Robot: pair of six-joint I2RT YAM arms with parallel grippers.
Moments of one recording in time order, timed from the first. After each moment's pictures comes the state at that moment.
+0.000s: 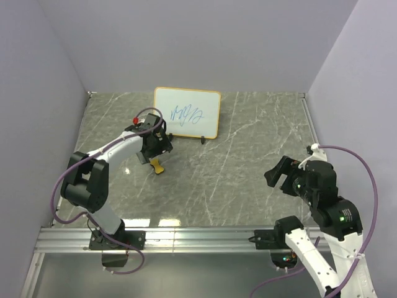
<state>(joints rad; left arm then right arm) -0.39 1.65 1.13 -0.62 -0.19 -0.86 0.26 0.50 0.98 -1.10 0.04 0.56</state>
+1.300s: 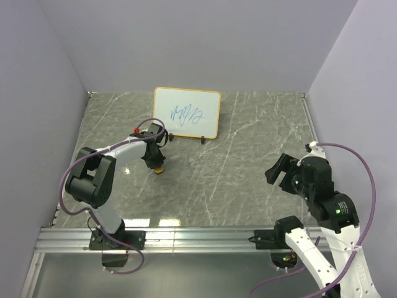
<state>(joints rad) -0.41 1.71 1.02 -0.57 -0.21 -0.91 0.26 0.55 0.97 -1.11 0.09 0.59</state>
